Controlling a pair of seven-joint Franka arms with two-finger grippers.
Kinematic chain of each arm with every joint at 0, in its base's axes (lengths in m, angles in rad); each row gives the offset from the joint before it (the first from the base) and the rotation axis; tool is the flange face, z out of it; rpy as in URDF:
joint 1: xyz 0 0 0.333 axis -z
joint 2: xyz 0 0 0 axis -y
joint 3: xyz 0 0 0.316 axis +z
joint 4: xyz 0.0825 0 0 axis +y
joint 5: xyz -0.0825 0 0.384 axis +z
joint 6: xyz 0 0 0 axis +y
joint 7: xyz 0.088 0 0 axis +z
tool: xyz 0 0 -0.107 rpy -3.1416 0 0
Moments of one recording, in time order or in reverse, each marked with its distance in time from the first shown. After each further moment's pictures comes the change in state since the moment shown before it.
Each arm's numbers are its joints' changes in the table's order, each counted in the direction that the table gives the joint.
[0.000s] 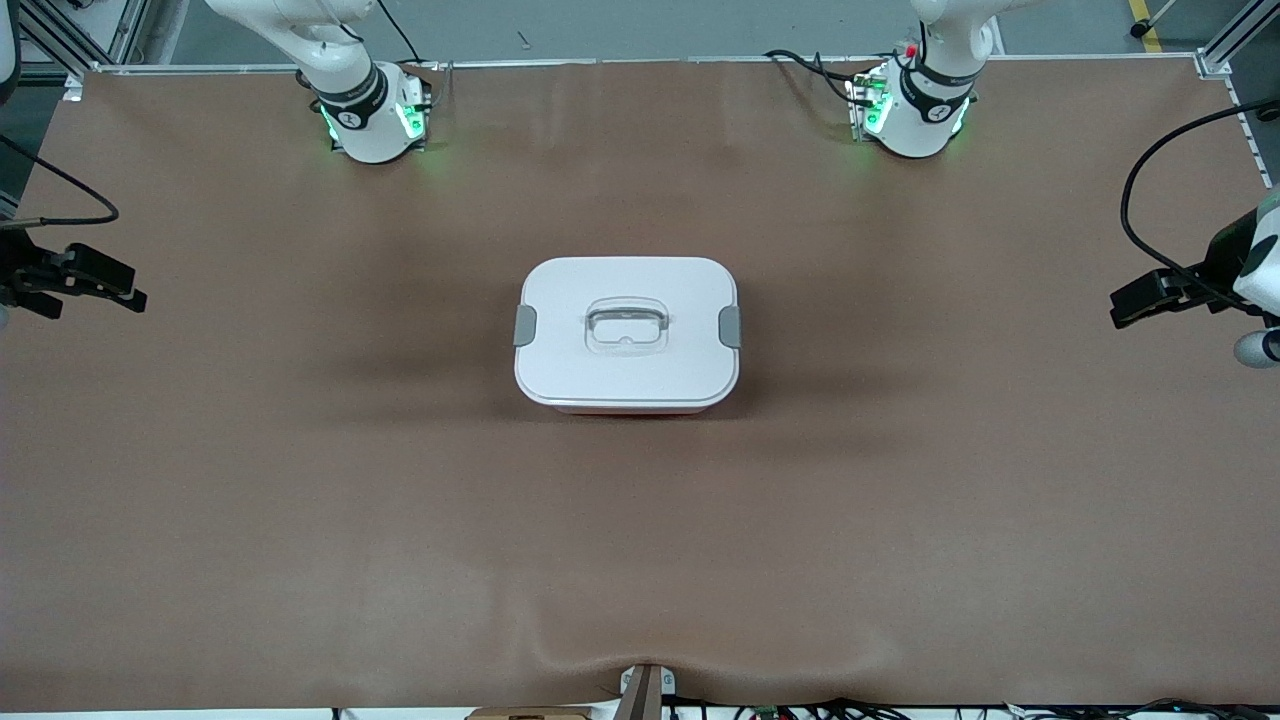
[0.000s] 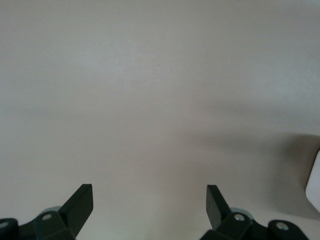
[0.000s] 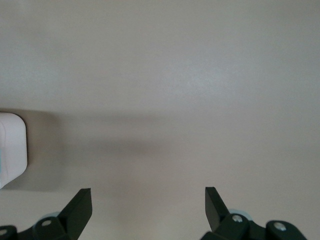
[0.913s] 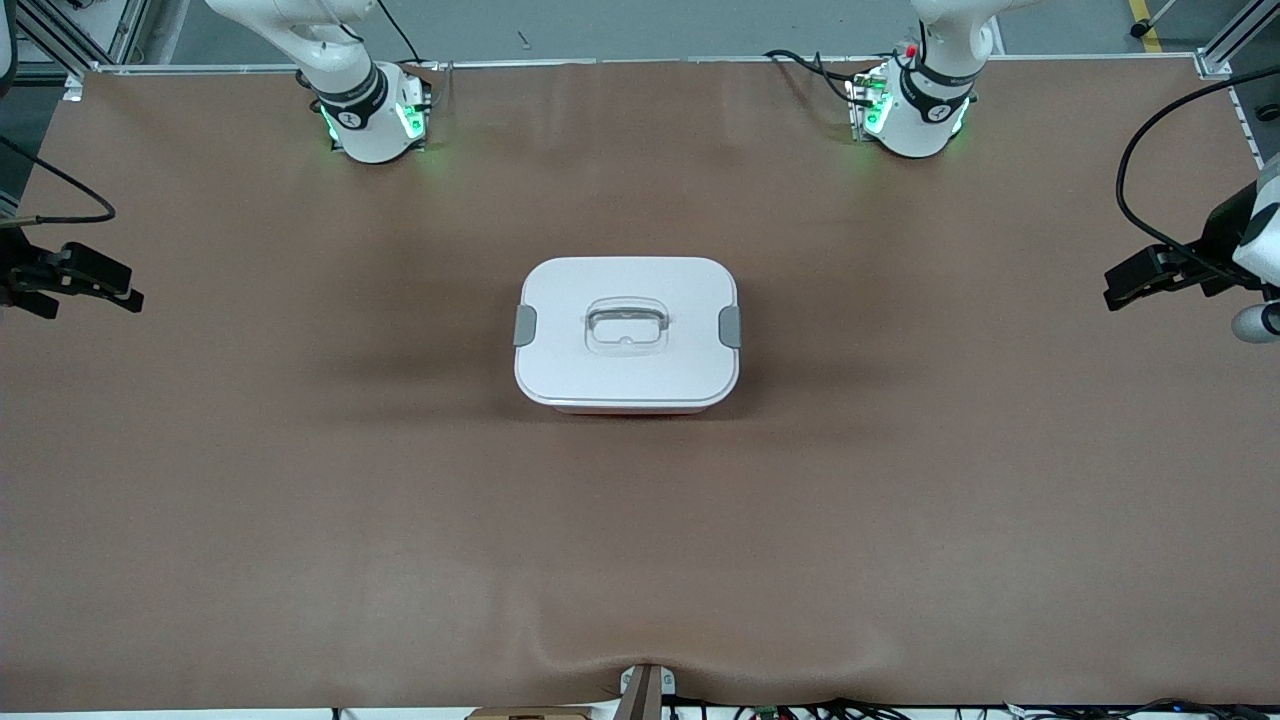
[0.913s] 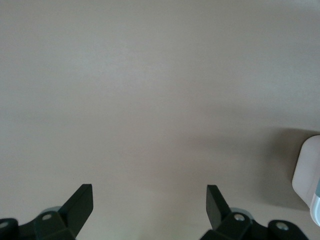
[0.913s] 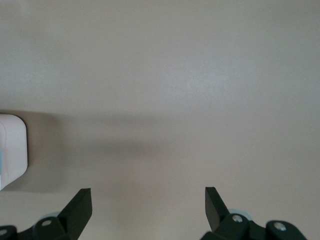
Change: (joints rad) left arm 0.000 0.037 -0.013 -0.001 -0.036 0.011 -0.001; right arm 0.000 0.000 -0.001 -0.007 0.000 0.000 0.000
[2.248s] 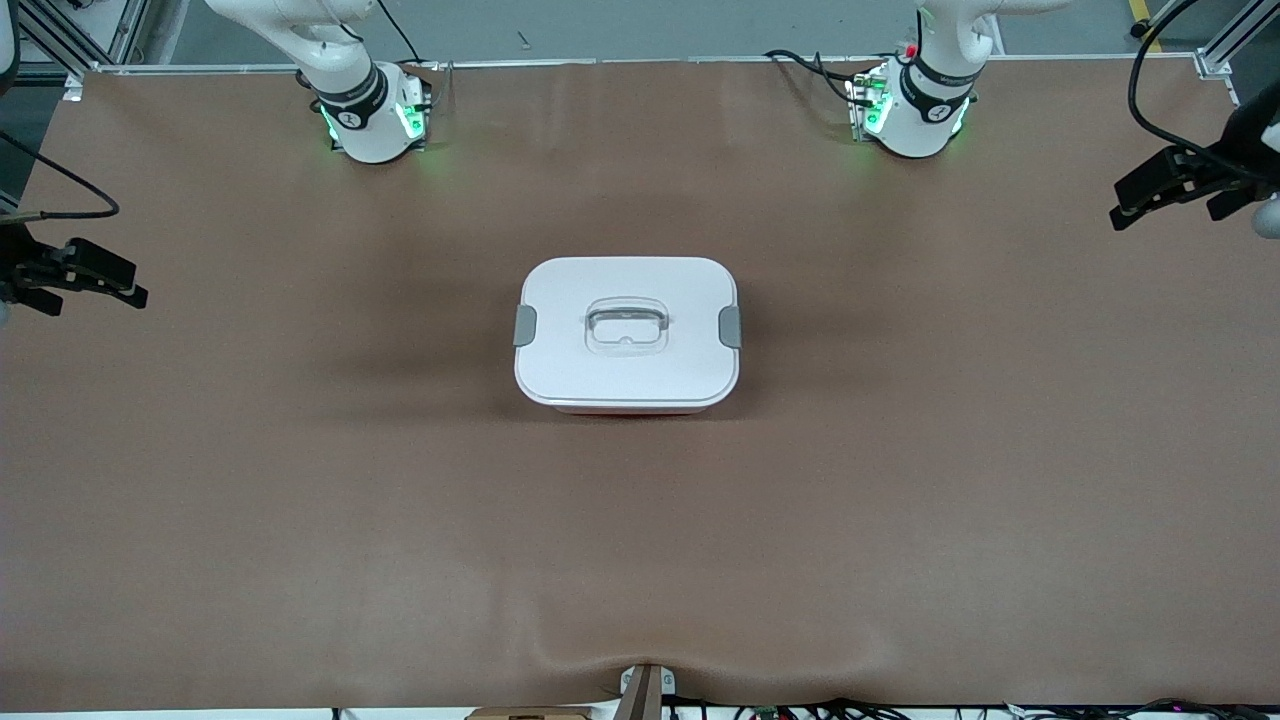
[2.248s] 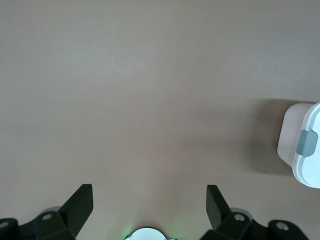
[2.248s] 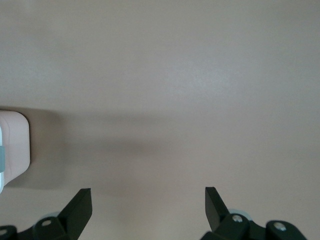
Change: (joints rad) left arm 0.313 0.176 0.343 0.101 -0.100 0.074 -0.071; right arm -0.005 0.003 0.005 -0.011 0.000 0.015 0.000
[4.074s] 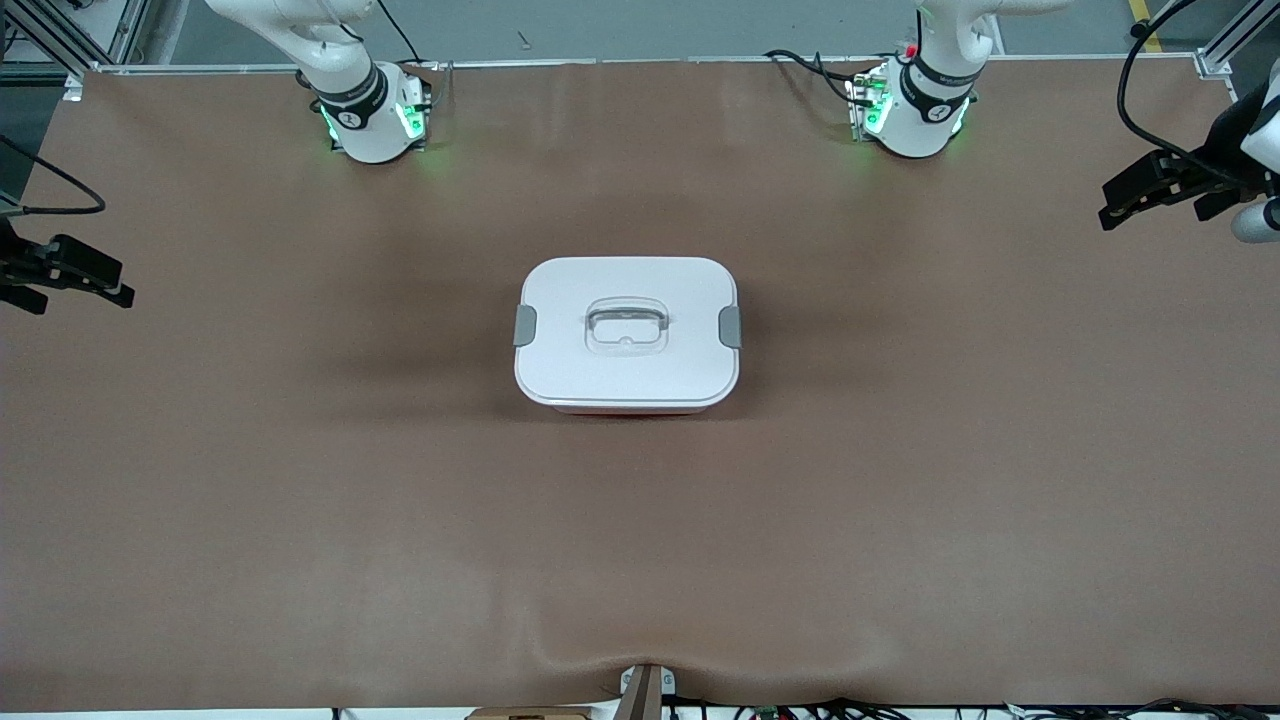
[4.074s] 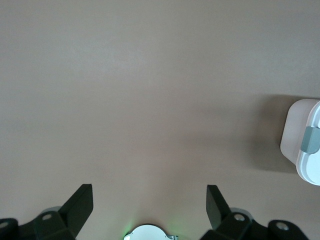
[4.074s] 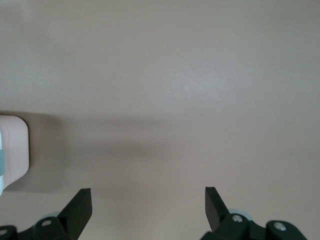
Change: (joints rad) left arm 0.003 -0.003 0.013 0.028 0.000 -0.012 0.000; right arm 0.001 0.000 -0.009 -0.015 -0.008 0.002 0.000
